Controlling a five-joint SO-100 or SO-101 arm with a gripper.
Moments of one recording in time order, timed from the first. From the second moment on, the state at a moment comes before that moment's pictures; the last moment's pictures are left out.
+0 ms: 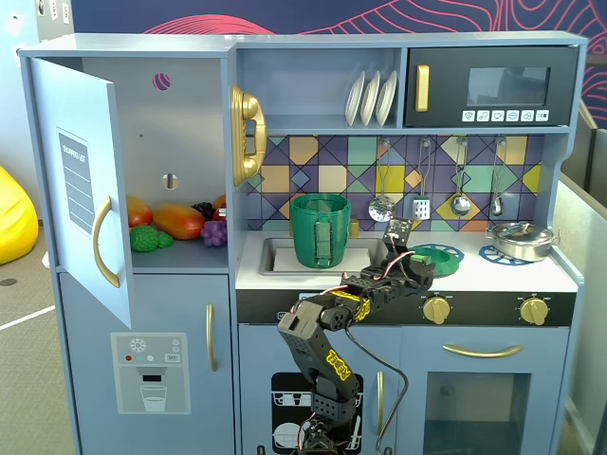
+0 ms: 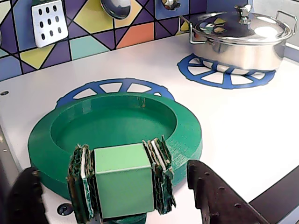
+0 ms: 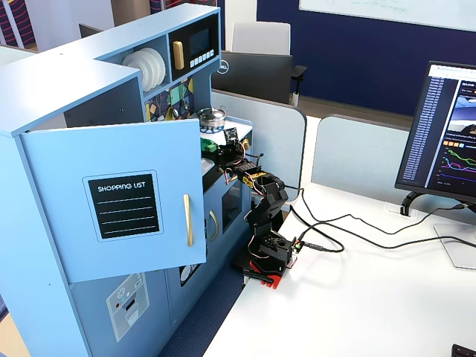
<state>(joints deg) 34.3 121.6 130.7 -11.2 -92.8</state>
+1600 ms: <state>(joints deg) 10.0 121.4 92.2 16.2 -91.9</state>
